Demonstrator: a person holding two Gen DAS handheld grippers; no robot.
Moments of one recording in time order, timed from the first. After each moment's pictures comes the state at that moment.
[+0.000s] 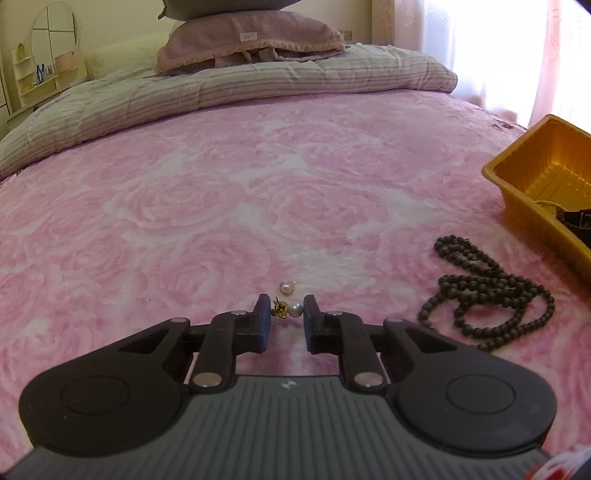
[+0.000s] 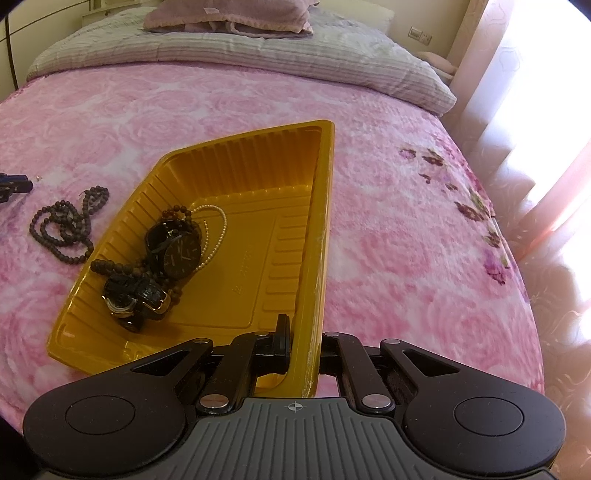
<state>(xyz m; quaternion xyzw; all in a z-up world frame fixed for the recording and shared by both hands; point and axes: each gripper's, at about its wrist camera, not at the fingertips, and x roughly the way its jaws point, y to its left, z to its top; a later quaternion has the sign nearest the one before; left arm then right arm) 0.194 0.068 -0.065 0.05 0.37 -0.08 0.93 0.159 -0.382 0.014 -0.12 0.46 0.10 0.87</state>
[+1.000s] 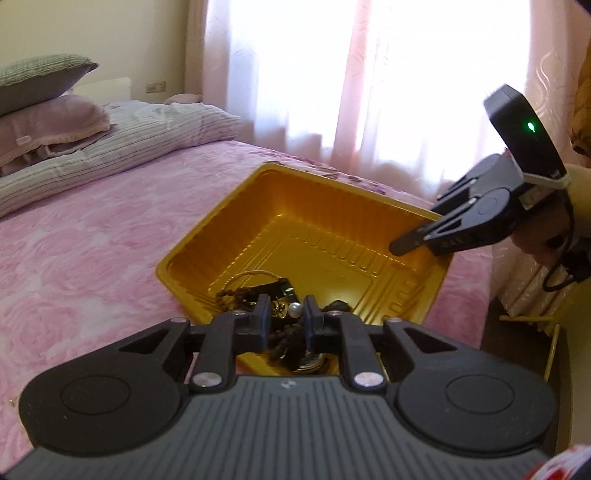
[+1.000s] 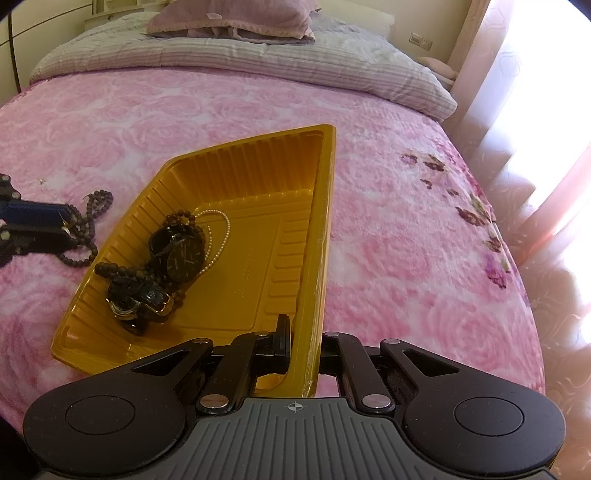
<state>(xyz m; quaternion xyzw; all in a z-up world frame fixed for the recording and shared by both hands) 0.129 -0.135 0.019 0.06 0.29 -0.35 0.89 0.157 -0.380 0.017 -0.12 0.45 0.11 0.88</state>
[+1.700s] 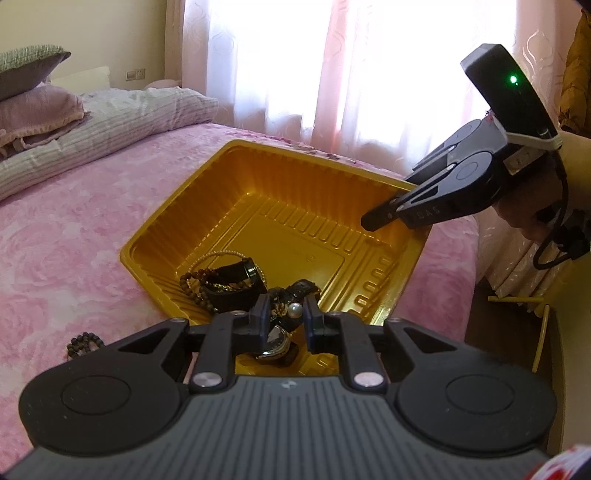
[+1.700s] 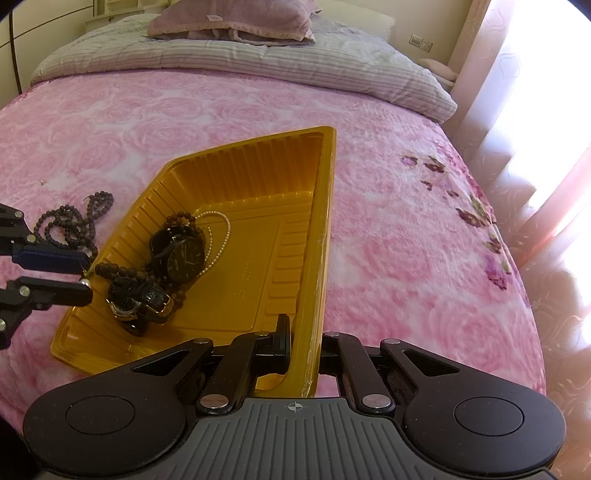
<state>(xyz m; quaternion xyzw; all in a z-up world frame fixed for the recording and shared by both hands) 0.121 -0.156 0.005 0.07 0.31 -0.38 0.87 0.156 -0.380 0.016 -0.12 0.45 0.11 0.88</state>
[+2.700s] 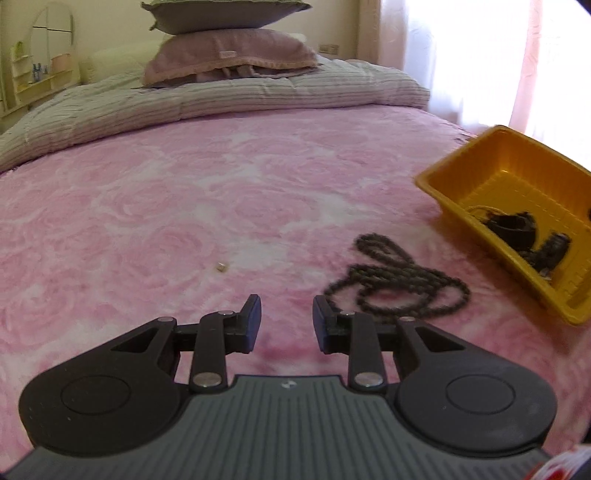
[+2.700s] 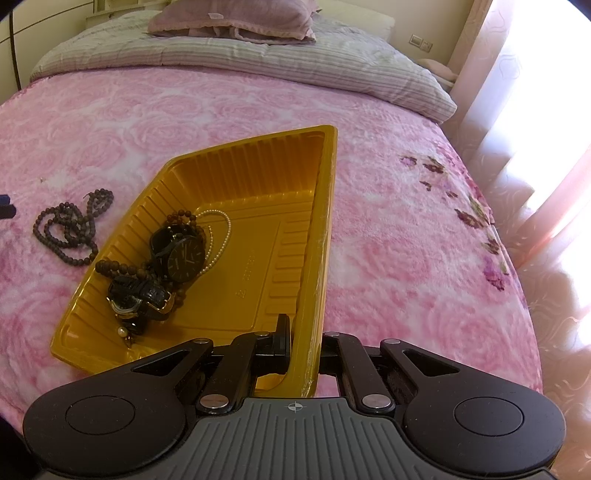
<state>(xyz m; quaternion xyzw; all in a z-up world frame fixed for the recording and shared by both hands) 0.139 0.037 -0.039 0.02 0.35 -0.09 0.93 0.156 -0.379 0.017 -0.12 0.45 0.11 0.88</state>
